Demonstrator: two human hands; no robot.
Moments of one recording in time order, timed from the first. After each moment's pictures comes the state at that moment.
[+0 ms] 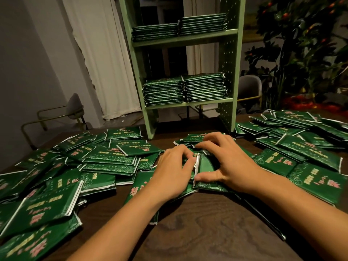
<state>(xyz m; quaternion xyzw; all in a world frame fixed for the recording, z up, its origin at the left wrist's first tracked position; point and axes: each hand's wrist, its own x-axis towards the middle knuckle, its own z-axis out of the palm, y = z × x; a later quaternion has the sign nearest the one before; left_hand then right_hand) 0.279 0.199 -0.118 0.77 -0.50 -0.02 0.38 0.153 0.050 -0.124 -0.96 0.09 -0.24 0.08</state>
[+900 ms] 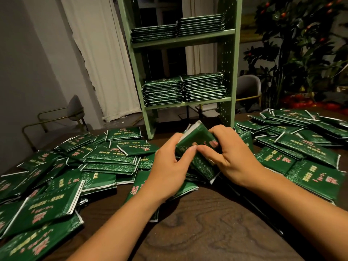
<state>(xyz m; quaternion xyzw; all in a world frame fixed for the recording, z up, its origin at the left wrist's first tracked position) 0.266 0.208 -0.107 0.62 -0.52 -0.05 0.58 0.156 0.056 -0.117 -0.90 0.10 -0.39 0.16</state>
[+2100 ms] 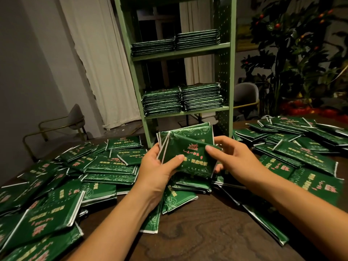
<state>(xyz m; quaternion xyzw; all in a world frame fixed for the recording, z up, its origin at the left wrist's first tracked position) 0.279 0.211 -0.098 0.50 -0.31 -0.27 0.76 0.142 0.064 -0.101 -0.74 0.14 -0.31 0.58</state>
